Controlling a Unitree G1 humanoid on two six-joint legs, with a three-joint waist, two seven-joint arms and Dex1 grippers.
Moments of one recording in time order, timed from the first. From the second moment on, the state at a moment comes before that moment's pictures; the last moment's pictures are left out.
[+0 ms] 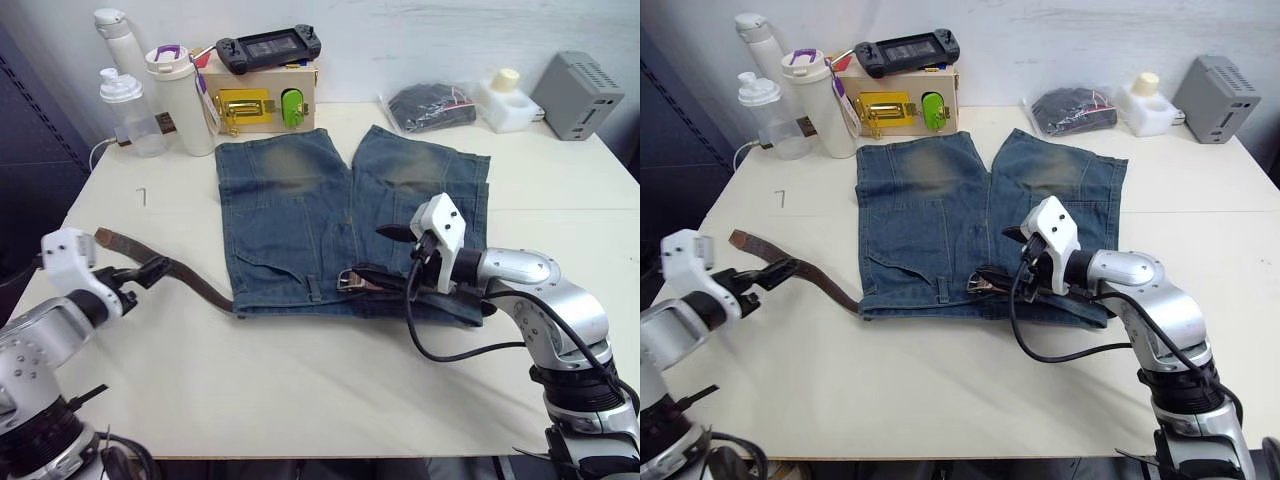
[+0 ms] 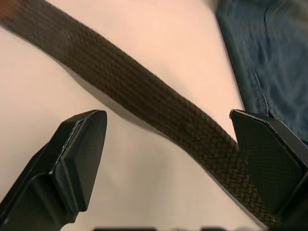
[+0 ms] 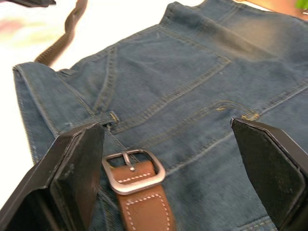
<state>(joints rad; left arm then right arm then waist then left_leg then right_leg) -0.37 0.46 0.69 -0.41 -0.57 1.50 -0.05 -0.49 -0.58 0.06 -0.37 0.42 0.76 0.79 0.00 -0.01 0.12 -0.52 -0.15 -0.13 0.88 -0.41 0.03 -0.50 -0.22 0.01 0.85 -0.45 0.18</state>
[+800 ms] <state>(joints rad) -0.29 0.44 0.42 -0.22 -0.34 1.14 0.02 -0.46 -0.55 0.07 -0.40 0.42 0.74 0.73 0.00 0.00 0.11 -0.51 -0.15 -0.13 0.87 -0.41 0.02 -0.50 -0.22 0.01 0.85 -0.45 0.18</state>
